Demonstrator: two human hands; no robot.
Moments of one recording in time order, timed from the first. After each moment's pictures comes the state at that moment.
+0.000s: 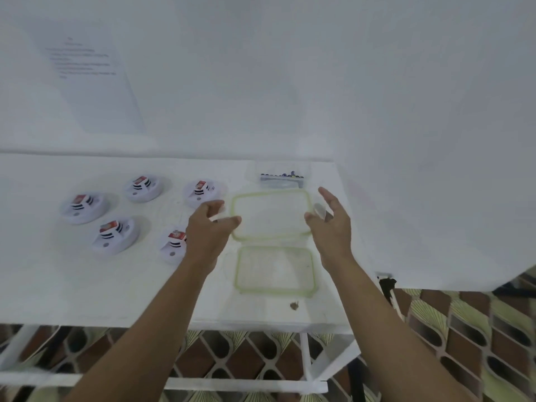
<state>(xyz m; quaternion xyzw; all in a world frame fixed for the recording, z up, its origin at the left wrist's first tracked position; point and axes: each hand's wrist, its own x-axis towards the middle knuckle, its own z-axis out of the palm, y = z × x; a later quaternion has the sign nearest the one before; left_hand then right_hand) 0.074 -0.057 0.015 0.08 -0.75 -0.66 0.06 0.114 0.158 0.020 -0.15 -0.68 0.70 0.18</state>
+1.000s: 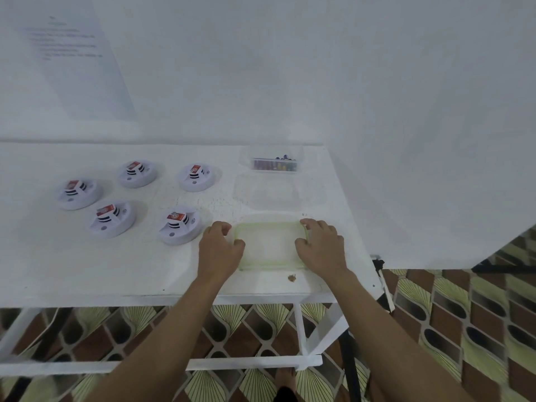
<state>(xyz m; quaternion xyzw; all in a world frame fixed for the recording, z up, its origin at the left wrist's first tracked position) 0.124 -0.055 -0.040 0.02 -0.90 -0.44 0.03 0.163 0.155 -0.031 -0.13 -0.95 0.29 0.05</state>
